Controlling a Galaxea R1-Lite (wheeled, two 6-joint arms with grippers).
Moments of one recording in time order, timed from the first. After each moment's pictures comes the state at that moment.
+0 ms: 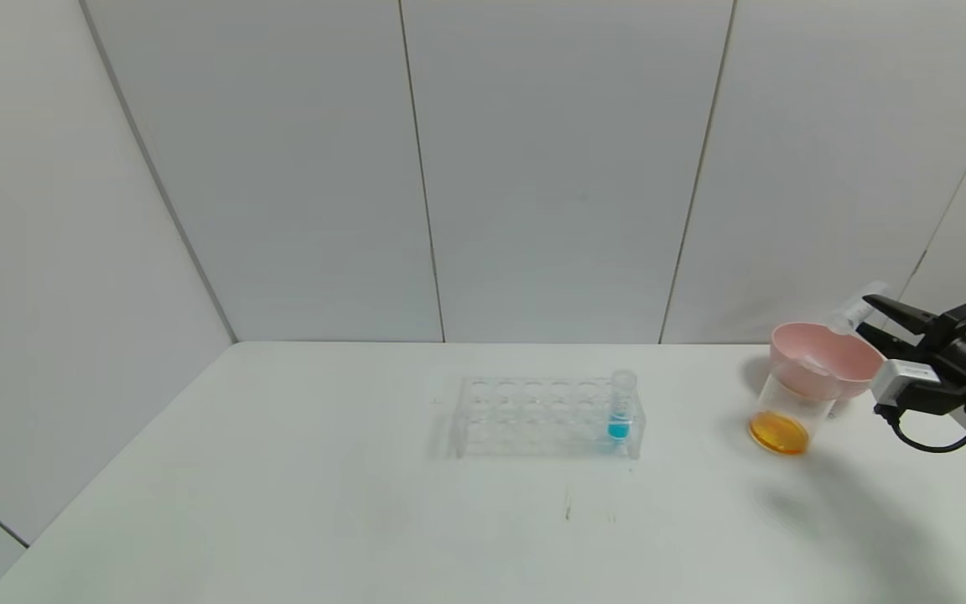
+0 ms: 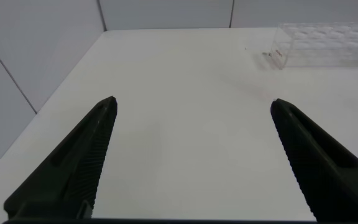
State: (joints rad) left arm 0.00 0.00 0.00 0.00 0.00 0.00; right arm -0.39 2.15 -0.75 -1.57 0.75 -1.51
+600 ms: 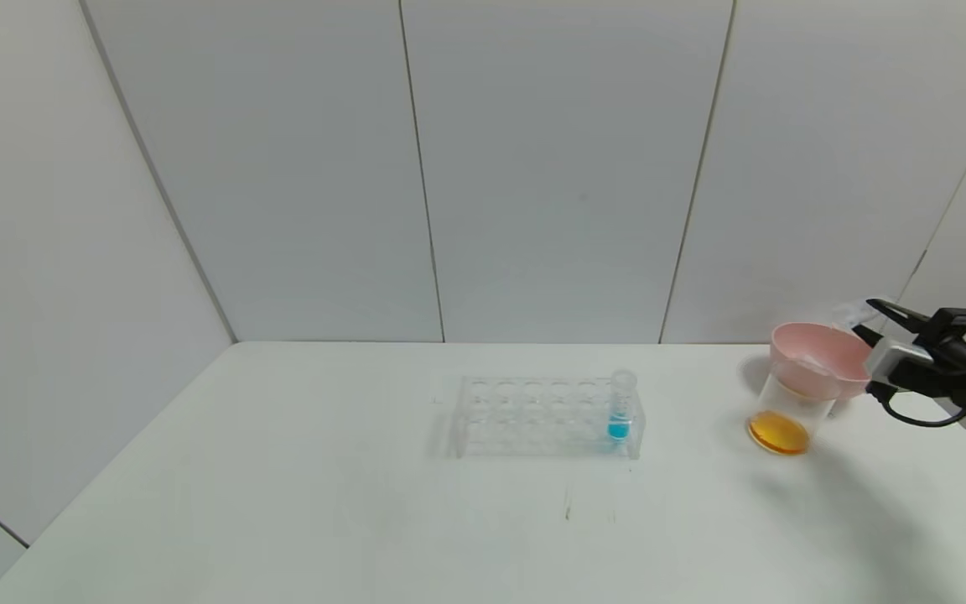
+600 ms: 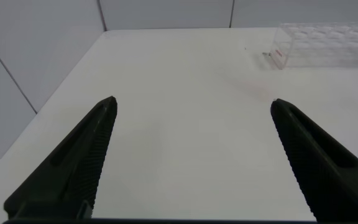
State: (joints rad) left arm 0.00 0.00 0.00 0.00 0.00 0.00; right arm -0.36 2.13 -0.78 -1.42 0.57 -1.31
